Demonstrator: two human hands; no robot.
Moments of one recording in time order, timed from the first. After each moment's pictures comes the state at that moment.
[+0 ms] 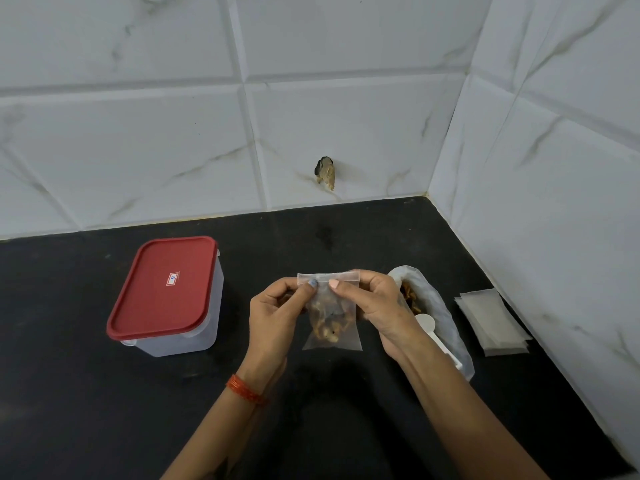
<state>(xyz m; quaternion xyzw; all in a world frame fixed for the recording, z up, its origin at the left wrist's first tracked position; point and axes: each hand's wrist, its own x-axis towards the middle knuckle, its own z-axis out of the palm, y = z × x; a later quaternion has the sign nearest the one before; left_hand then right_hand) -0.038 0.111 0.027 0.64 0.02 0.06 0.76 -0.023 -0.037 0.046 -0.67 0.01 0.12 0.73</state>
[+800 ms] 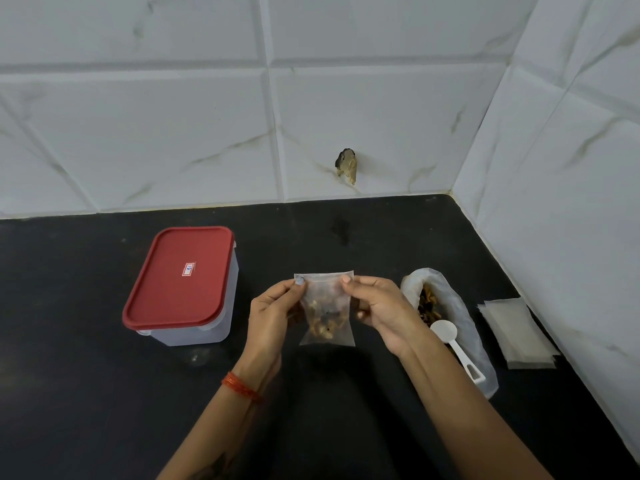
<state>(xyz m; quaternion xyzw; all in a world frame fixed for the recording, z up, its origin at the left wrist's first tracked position) -0.026 0.138 0.011 0.61 0.14 0.00 0.78 0.003 -0.022 0.025 -0.66 0.07 0.21 0.72</state>
